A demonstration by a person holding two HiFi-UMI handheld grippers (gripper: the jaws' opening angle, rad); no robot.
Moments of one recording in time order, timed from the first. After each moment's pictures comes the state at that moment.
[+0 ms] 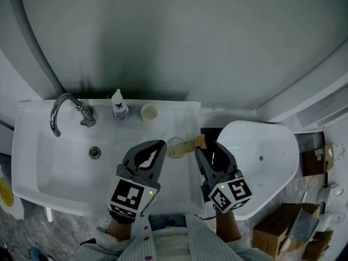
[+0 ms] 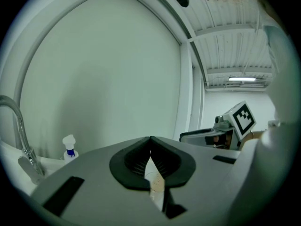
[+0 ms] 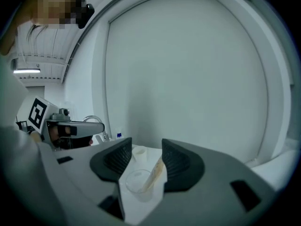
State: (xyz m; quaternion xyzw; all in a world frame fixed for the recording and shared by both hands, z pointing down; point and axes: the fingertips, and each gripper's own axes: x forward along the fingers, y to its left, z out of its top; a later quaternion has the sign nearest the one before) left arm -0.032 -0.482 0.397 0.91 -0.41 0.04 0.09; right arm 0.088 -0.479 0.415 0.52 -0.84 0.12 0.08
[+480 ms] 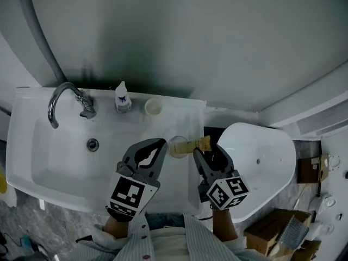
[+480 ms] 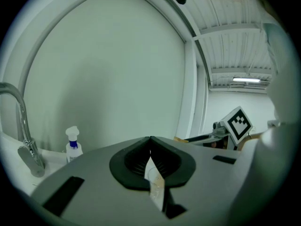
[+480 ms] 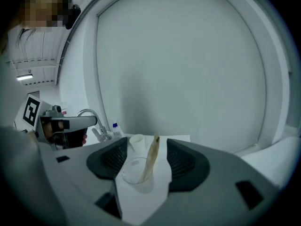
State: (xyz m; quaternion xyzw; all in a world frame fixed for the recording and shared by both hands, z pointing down) left arm -0.039 -0.489 0.417 0.90 -0.42 0.04 0.11; right arm 0.093 -0.490 0.461 0.52 -0.83 0.18 0.10
